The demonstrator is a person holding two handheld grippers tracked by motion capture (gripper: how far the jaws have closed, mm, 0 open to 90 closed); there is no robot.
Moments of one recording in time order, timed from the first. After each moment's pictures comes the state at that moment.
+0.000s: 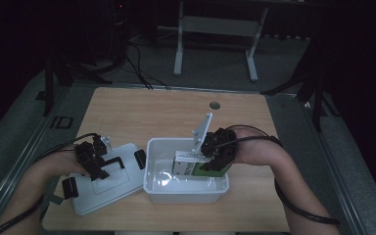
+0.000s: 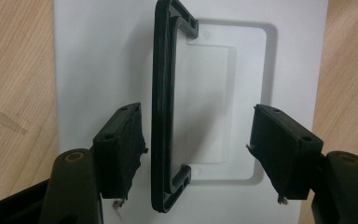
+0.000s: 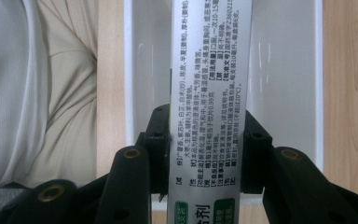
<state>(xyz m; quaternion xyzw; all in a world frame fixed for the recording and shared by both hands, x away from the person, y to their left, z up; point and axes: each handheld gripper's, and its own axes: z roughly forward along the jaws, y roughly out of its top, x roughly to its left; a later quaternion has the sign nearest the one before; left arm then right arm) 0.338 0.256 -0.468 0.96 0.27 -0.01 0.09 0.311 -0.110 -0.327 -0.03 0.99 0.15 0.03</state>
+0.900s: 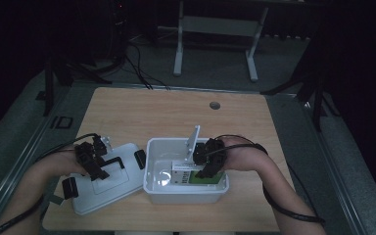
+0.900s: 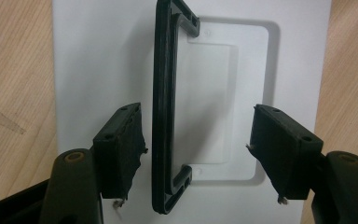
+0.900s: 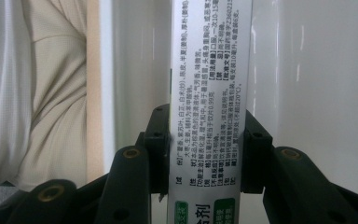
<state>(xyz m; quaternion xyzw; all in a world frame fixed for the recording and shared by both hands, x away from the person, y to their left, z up) 0.339 0.256 -0.470 0.96 0.27 -0.01 0.09 0.323 -0.097 -0.383 -0.03 0.99 0.12 0.00</state>
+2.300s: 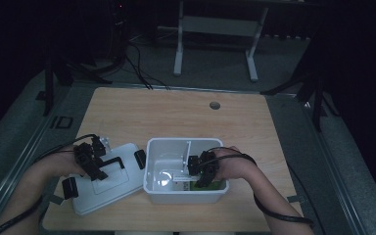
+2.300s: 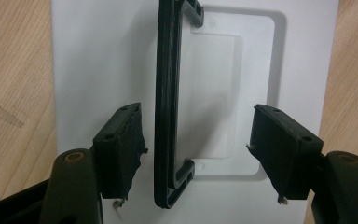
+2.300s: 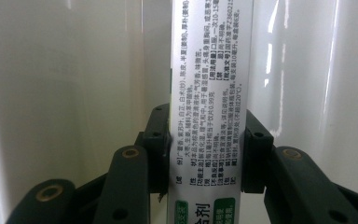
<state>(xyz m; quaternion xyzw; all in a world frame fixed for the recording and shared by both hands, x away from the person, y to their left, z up) 0.338 0.260 -0.473 0.96 0.27 -0.01 0.09 0.331 -0.089 -0.453 -0.03 1.00 0.07 -0.02</state>
